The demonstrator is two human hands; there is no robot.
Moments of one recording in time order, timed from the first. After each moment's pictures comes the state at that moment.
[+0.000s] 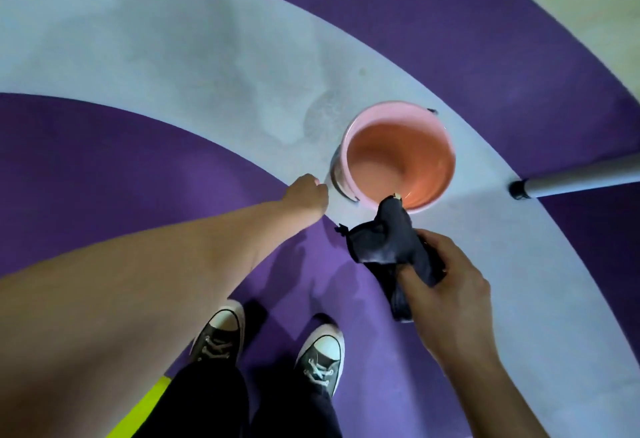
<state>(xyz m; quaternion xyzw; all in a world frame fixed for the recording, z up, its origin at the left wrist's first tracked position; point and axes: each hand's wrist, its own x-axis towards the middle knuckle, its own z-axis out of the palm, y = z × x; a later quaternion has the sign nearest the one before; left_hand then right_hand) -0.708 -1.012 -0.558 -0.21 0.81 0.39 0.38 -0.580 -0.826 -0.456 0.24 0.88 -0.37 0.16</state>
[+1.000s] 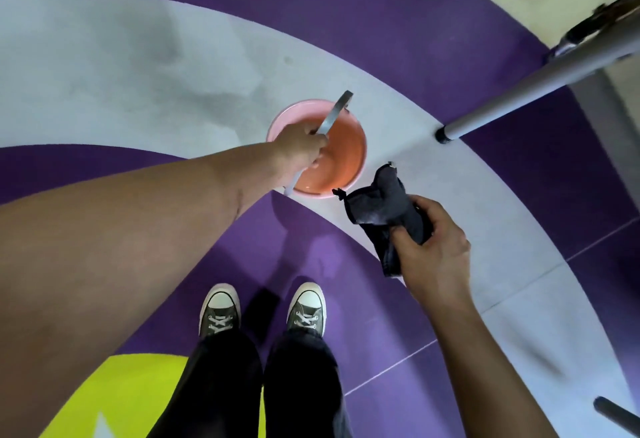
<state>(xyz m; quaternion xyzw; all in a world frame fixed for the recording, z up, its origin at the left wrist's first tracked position) -0.745 -0.917 -0.466 -0.18 0.76 0.51 0.37 -0.555 -0.762 -0.396 0.35 0.85 -0.39 0.07</state>
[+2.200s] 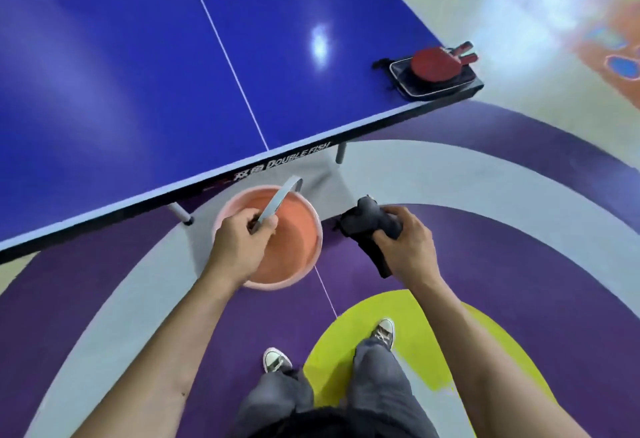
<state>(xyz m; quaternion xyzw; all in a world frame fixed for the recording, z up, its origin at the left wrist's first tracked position) -0.386 -0.915 0.135 0.51 0.69 0.28 0.43 -0.109 -0.930 0.098 0.76 0.52 -0.29 -0.26</state>
